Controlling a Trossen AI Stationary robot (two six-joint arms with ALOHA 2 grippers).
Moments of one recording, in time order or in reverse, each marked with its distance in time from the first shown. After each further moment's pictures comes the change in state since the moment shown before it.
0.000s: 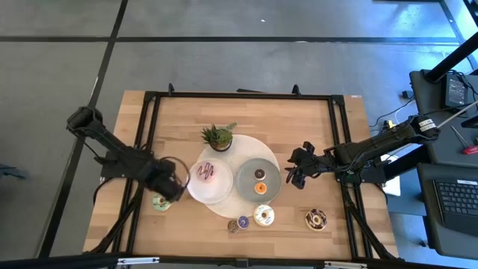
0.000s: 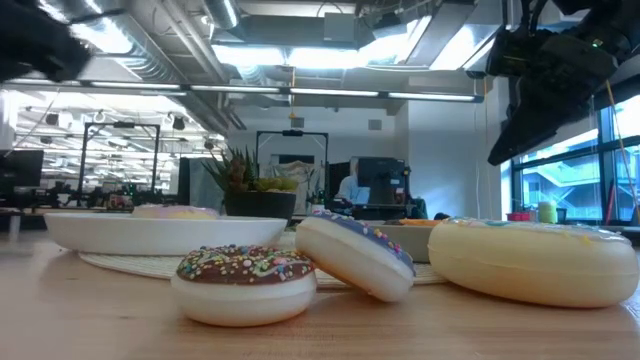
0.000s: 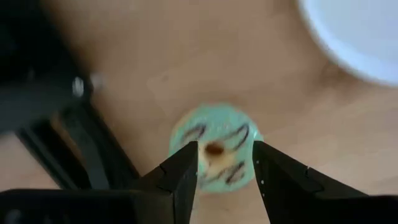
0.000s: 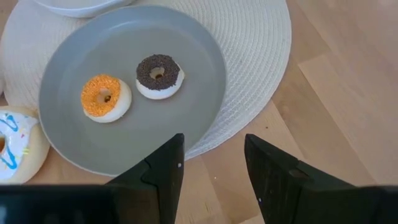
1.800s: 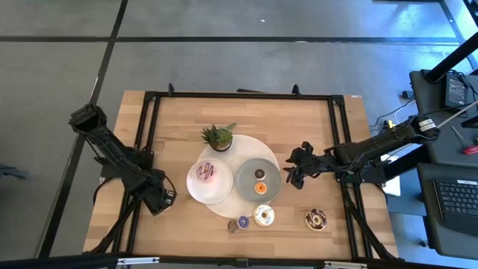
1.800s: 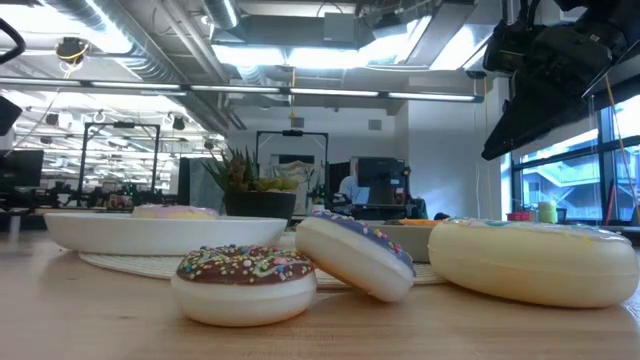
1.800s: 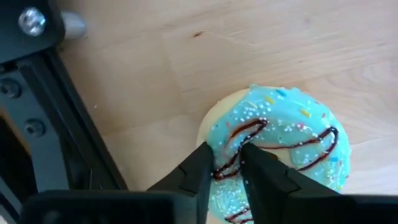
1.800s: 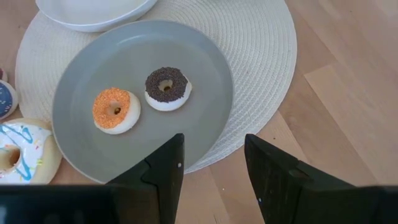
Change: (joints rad) left arm -0.218 0.001 -0.266 0.299 -0.018 -0.336; right arm 0.000 0.001 0.000 0.042 0.000 -0.003
